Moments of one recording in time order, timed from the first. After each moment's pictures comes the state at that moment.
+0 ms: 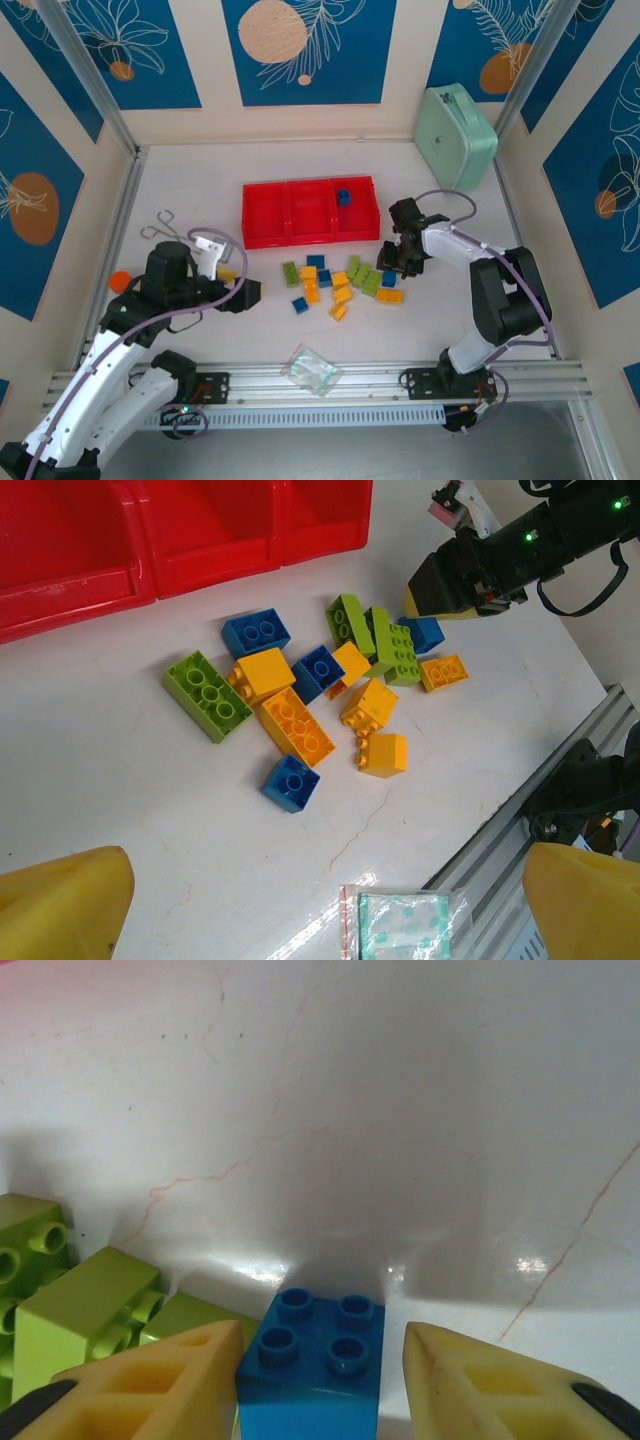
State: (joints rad) left arm -0.42 0.64 0.74 -0.76 0.46 -0.28; right arm 0.31 1.60 0.93 -0.71 -0.11 0.50
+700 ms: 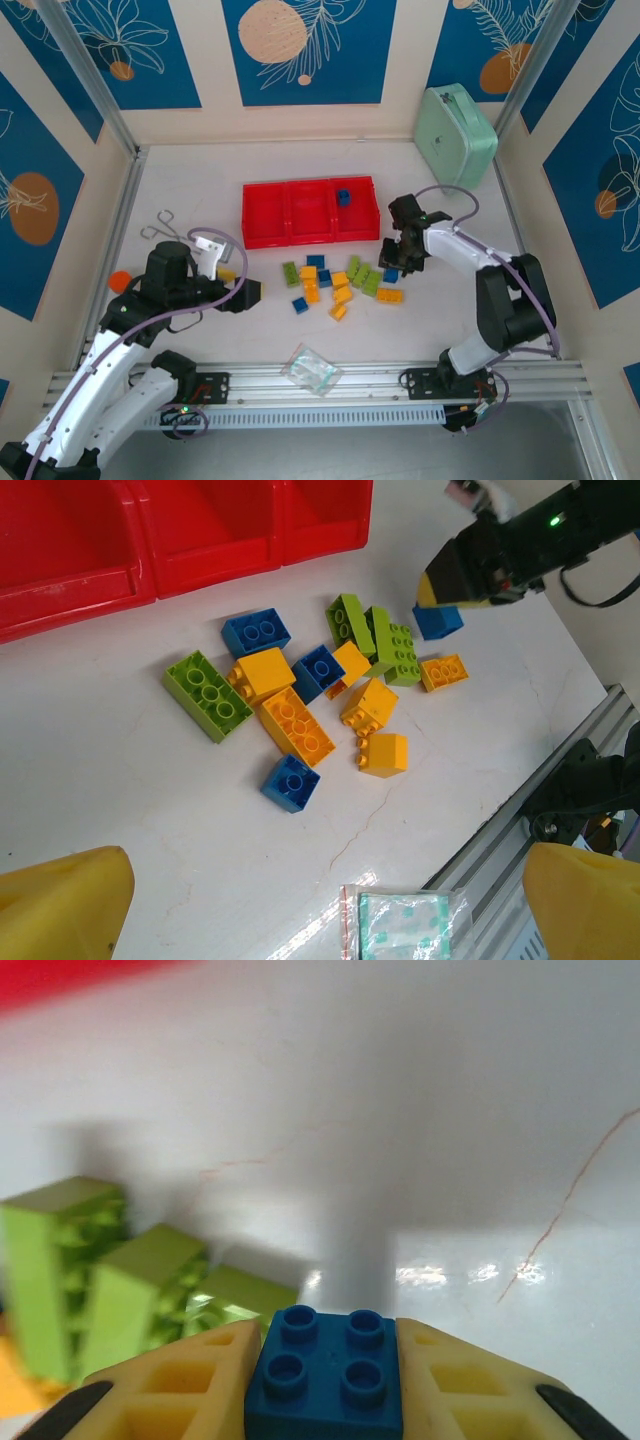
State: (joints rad) left arm -0.42 0.64 0.74 -0.76 0.46 -0.28; right arm 0.33 1.52 0.99 -0.78 -0.10 0.50
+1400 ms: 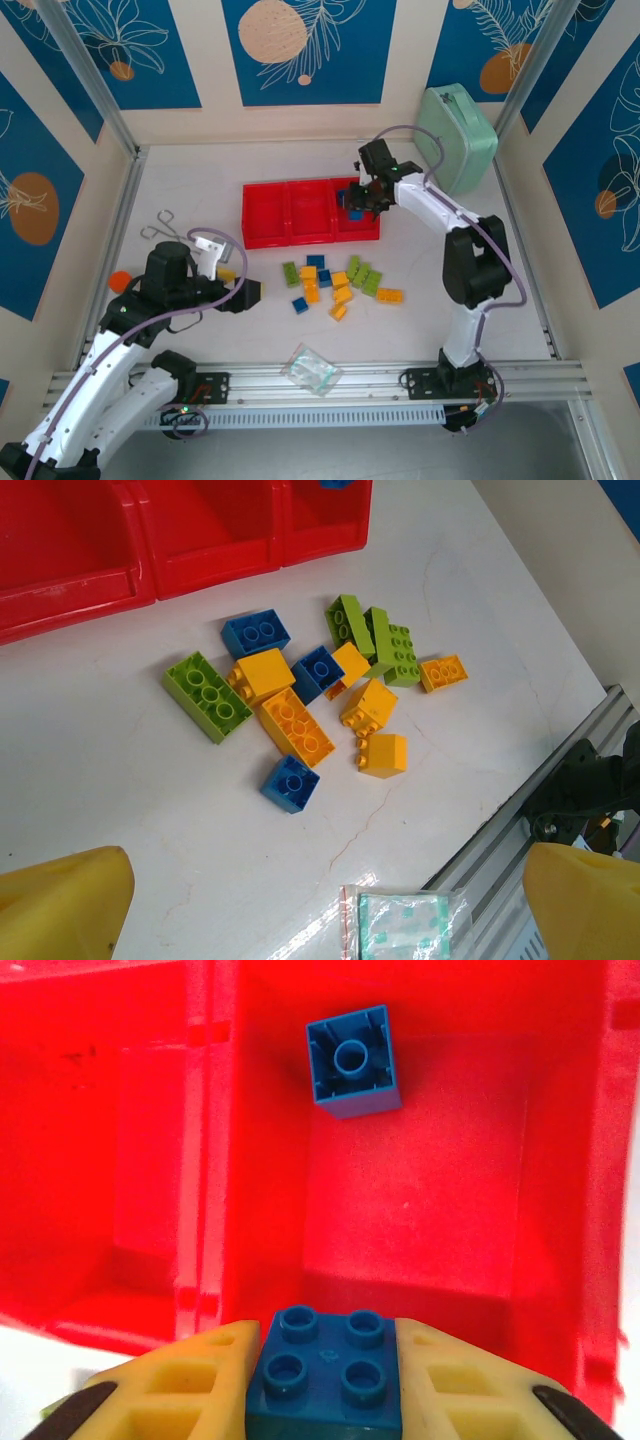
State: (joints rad) left arm -0.42 0.64 0.74 -0.76 0.46 -0.28; right arm 0.39 1.92 1.57 -0.73 -0.13 0.35
